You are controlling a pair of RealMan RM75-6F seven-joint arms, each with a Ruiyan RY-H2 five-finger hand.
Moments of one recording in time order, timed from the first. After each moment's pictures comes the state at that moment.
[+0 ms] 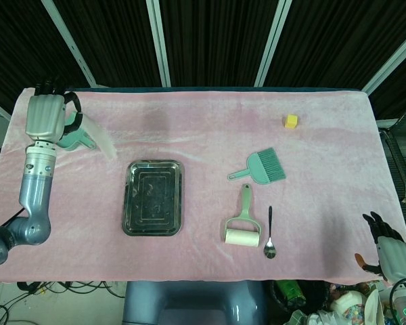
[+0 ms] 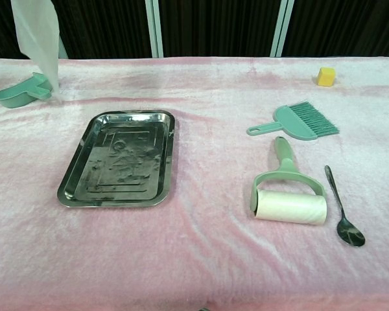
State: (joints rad) left arm -0.73 -1.36 -0.51 -1.29 1.05 1.06 0.30; right arm 0.11 -0.96 0.00 -1.82 -1.23 1.19 -0.04
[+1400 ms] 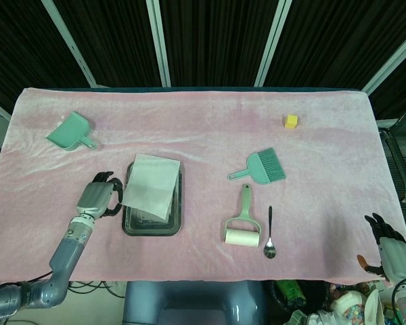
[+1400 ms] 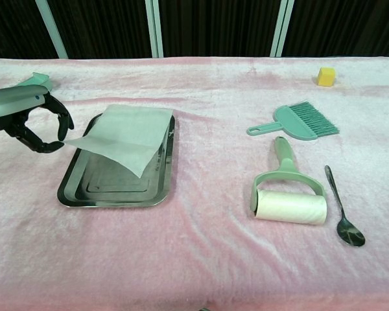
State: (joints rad) left arm -0.62 -1.45 -0.14 -1.66 0.88 1.03 0.45; right arm 0.11 -0.94 0.00 -1.82 -1.22 1.17 -0.04
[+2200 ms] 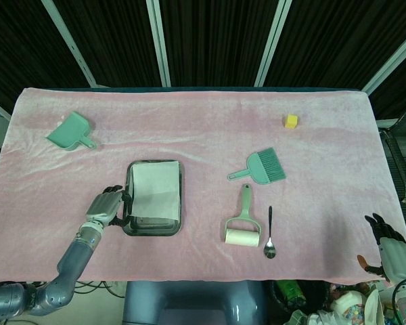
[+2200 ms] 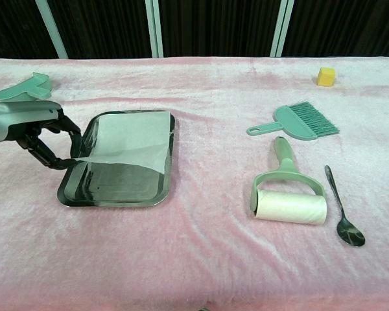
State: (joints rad) left arm -0.70 -1.40 -0.15 -1.83 0.60 1.02 0.51; right arm 0.11 -0.94 0.00 -1.82 -1.22 1.17 -0.04
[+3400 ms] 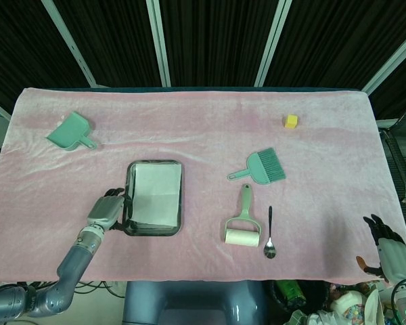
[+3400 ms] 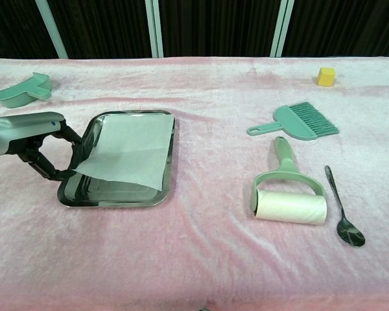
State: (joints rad) left arm -0.70 -1.43 -0.07 -1.78 0.70 1.04 0.49; right arm 0.12 -0.94 -0.01 -1.83 -1.22 1.16 -0.04
